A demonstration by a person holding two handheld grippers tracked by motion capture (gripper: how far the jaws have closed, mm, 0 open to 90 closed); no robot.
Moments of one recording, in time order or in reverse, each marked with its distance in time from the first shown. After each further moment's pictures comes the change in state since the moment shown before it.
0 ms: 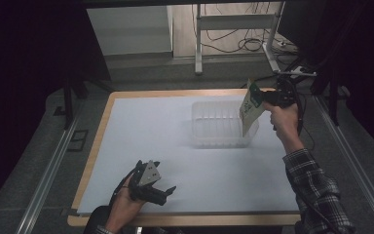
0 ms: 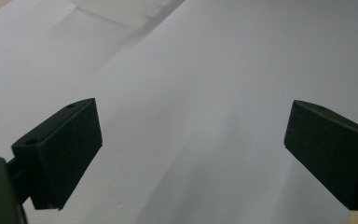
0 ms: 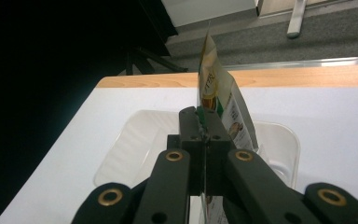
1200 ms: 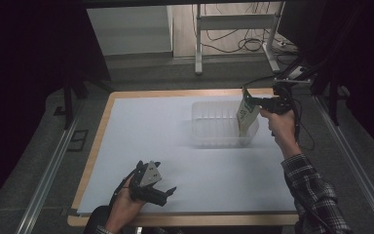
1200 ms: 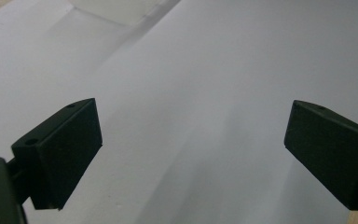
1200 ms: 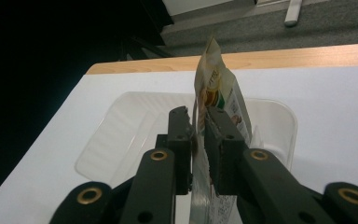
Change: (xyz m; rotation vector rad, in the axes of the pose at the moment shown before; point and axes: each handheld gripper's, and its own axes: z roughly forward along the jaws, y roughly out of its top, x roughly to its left) left arm -0.002 0.001 0.001 0.008 -0.001 0.016; right arm -0.011 -0.019 0.013 0.034 -0.016 -0.008
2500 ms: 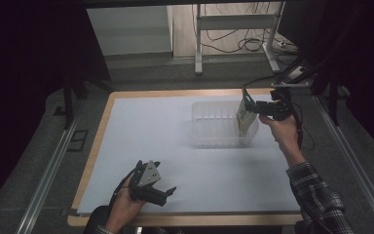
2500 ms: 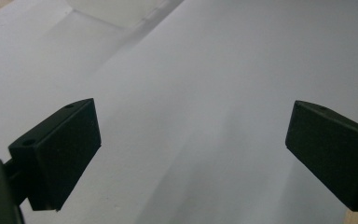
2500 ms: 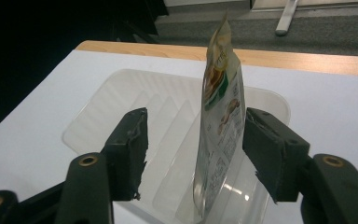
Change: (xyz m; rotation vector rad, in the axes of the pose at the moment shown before) left arm 0.001 0.000 -0.001 -0.018 -0.012 -0.014; right arm 0.013 -0.012 -0.010 0.029 -0.048 -0.154
